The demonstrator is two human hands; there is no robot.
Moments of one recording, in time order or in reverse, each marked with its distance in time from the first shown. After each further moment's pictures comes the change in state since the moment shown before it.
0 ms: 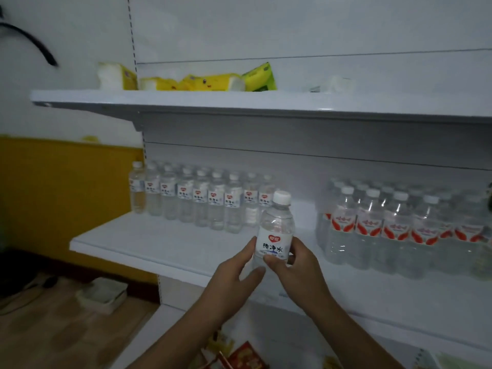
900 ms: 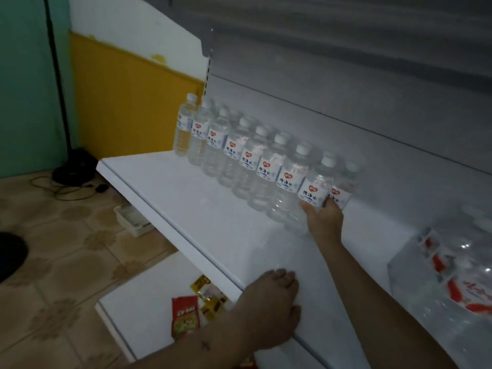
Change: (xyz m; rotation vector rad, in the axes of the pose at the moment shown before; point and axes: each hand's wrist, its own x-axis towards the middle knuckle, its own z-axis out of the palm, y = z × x) left_hand 0.083 -0.098 0.059 0.674 -0.153 -0.031; right_hand 0.259 0.136 0.102 -0.176 0.083 0.008
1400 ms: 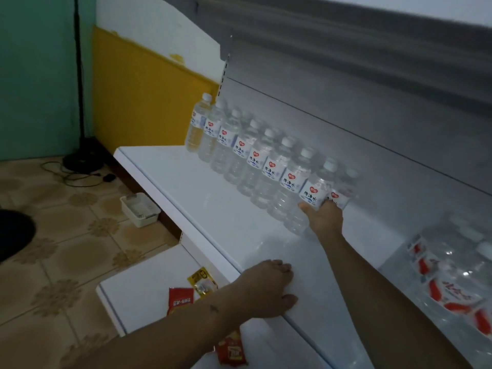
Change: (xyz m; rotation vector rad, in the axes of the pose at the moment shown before) left_hand 0.001 -0.002 -0.010 -0.098 -0.107 -0.053; right_hand 0.004 -0.017 -0.015 -0.297 -0.144 0.022
